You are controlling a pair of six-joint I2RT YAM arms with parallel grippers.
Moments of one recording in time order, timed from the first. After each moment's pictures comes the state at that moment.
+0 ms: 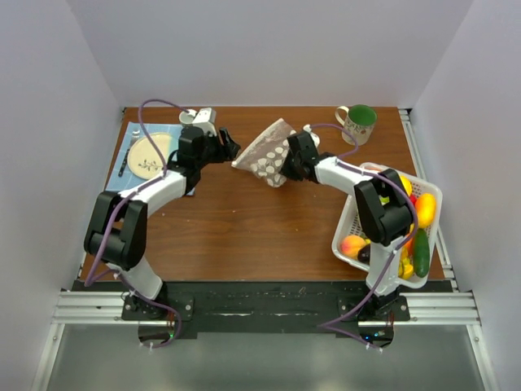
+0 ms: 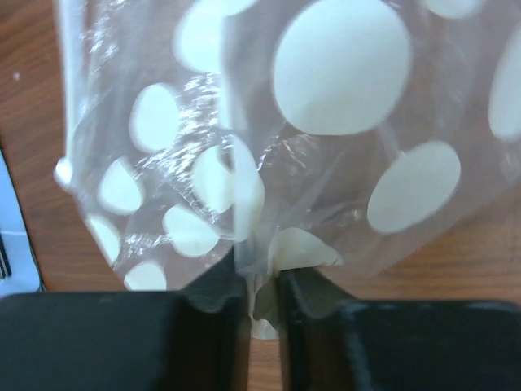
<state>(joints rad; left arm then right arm) -0.31 1.67 1.04 0.31 0.15 -0.42 0.48 1.97 1.34 -0.20 0.11 0.81</state>
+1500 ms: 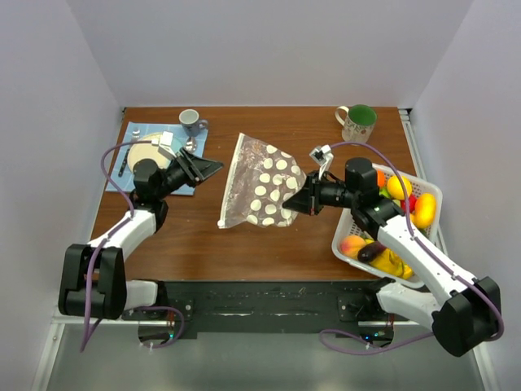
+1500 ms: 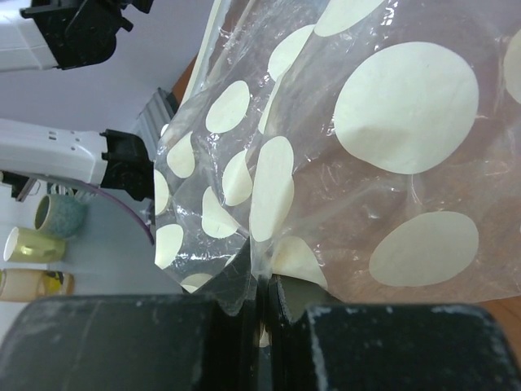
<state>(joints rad) -0.08 1.29 0.59 0.66 0.71 -1.04 0.45 1.07 0.80 -0.10 -0.73 0.43</state>
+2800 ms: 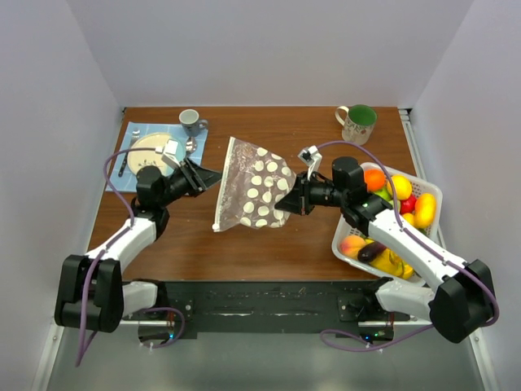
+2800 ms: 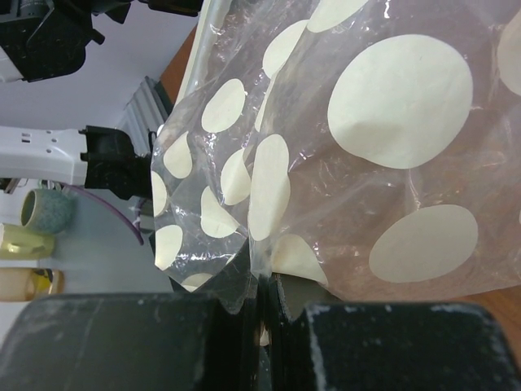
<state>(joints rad) -0.12 1.21 0.53 0.57 0.68 -0.97 0.52 1.16 0.82 -0.06 -0.67 0.43</state>
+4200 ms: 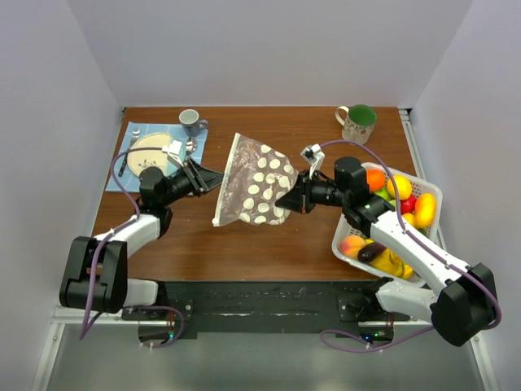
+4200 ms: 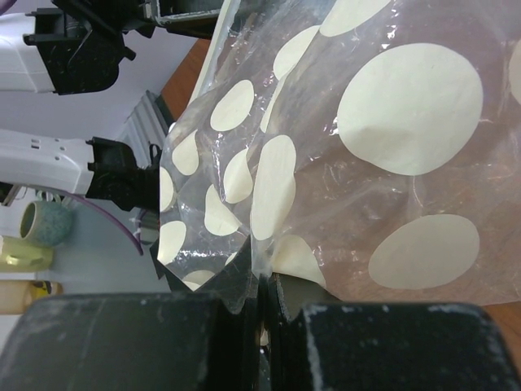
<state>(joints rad) -0.11 1.33 0.51 0.79 0.79 -1.06 0.52 1.14 0.82 -0.05 -0.65 0.45</state>
